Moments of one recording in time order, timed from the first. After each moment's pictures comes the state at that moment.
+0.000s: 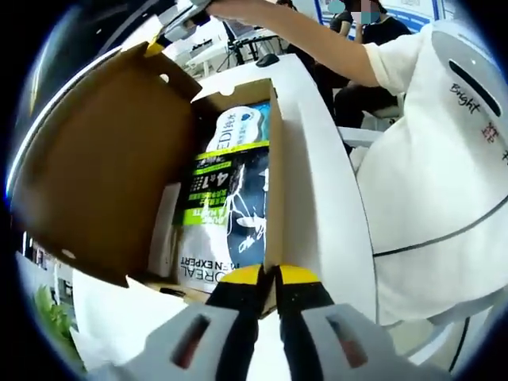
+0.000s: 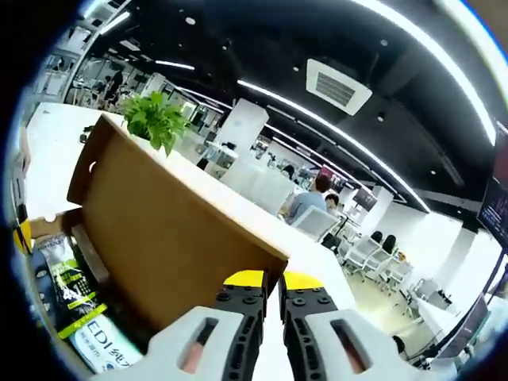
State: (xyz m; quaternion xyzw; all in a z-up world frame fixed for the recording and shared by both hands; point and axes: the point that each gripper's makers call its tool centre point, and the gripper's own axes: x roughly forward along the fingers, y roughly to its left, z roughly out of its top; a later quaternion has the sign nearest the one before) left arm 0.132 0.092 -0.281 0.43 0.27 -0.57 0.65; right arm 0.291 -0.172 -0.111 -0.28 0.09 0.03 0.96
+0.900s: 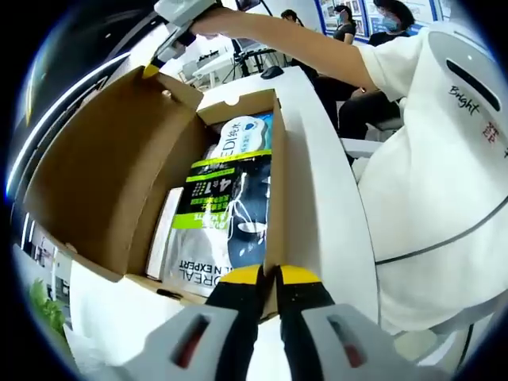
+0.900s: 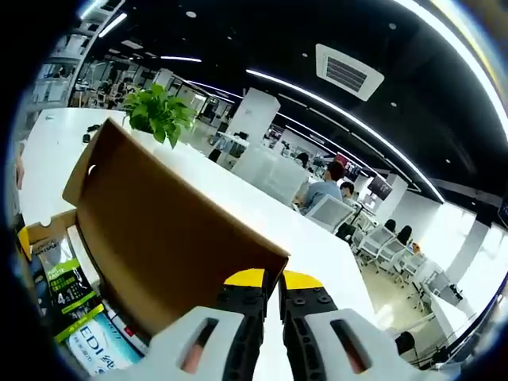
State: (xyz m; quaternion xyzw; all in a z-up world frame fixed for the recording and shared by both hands) left arm 0.132 0.087 -0.282 0.40 0.25 -0.58 0.67; right arm 0.329 -0.175 -0.126 -0.27 0.13 0.06 0.95
